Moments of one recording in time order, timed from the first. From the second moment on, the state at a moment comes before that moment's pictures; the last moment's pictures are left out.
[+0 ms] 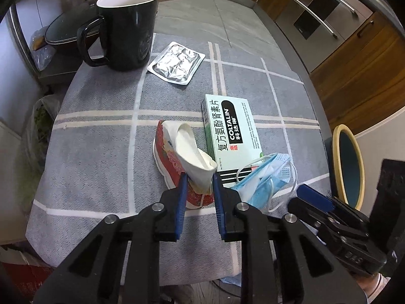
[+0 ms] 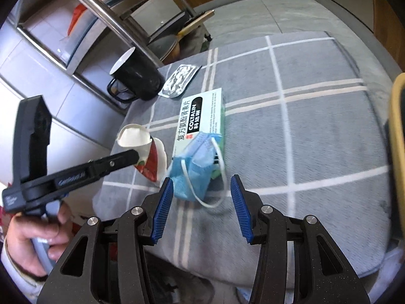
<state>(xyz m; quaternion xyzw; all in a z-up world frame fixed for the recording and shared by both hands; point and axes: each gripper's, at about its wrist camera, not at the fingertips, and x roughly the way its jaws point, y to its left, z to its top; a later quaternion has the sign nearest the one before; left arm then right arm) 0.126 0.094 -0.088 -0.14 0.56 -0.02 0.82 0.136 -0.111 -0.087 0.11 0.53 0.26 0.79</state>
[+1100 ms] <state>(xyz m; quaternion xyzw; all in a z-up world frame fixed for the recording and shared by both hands) 0.122 0.040 -0.015 -0.13 0.48 -0.10 0.86 0.122 -0.170 -0.036 0.11 0.48 0.24 0.84</state>
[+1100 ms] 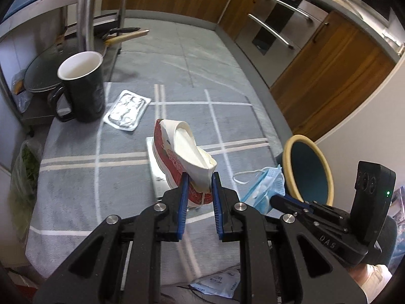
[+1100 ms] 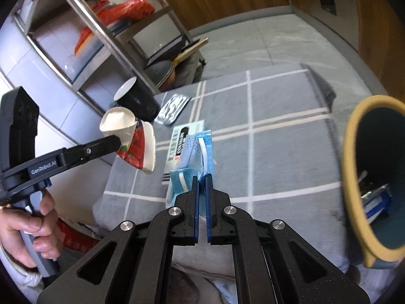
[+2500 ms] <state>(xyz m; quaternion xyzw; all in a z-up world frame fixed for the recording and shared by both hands) 0.146 -0.207 -0.019 -0.03 0.51 -0.31 0.80 0.099 -0.396 -0.038 0.19 0.44 0.00 0.88</state>
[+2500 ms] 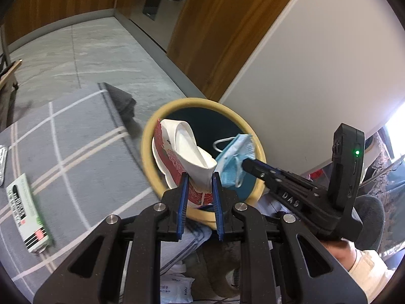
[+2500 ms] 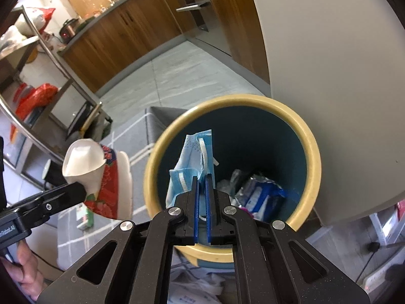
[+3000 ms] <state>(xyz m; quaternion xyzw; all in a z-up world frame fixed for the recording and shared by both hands) 0.161 -0.257 -0.066 0.00 0.54 -0.31 0.78 0.097 -0.415 -0.040 0.21 0.43 -0.03 0.87</state>
